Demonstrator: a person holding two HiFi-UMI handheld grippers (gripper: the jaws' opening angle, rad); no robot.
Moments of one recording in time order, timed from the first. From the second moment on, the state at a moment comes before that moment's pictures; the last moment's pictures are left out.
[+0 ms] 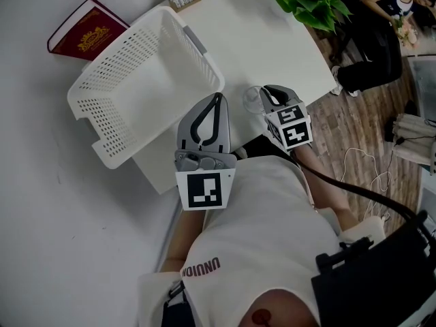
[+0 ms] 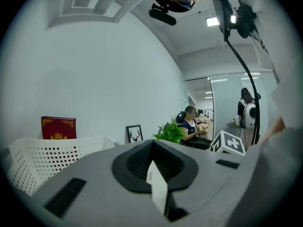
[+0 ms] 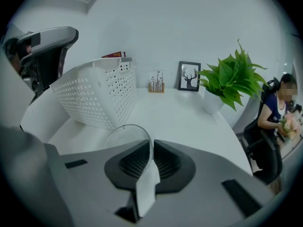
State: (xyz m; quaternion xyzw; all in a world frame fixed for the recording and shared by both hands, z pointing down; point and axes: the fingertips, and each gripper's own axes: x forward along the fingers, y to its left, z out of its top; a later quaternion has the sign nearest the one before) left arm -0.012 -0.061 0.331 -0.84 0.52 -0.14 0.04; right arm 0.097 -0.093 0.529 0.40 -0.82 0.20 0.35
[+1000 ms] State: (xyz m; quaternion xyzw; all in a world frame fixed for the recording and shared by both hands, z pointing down) left arm -0.014 -0.063 0.330 -0.84 0.52 -0.13 0.03; right arm 0.102 -0.102 0.535 0.40 -0.82 0.22 0.35
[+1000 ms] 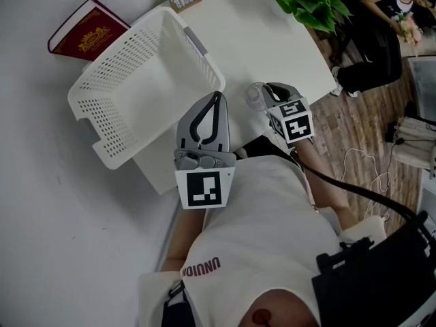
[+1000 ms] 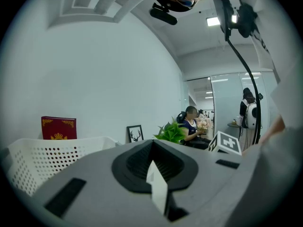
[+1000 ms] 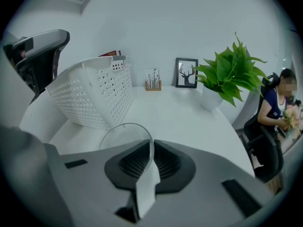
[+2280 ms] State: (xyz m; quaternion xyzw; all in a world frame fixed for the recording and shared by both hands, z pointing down) left arm -0.015 -0.067 0.328 -0.82 0.56 -0.05 -0.04; right arm 0.104 -0.113 0.541 0.40 -0.81 0.24 0.36
